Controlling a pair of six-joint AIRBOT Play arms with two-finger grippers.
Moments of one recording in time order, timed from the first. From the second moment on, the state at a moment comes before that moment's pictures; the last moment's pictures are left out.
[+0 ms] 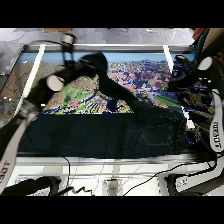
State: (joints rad) left arm -0.31 -1.33 1.37 1.06 -0.31 -1.13; right arm -0.22 -1.66 1.75 -1.31 1.42 1.16
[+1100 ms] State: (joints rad) left arm -0.07 -1.38 1.38 1.68 -1.01 -1.58; right arm -0.65 -1.65 1.14 -0.96 1.41 0.96
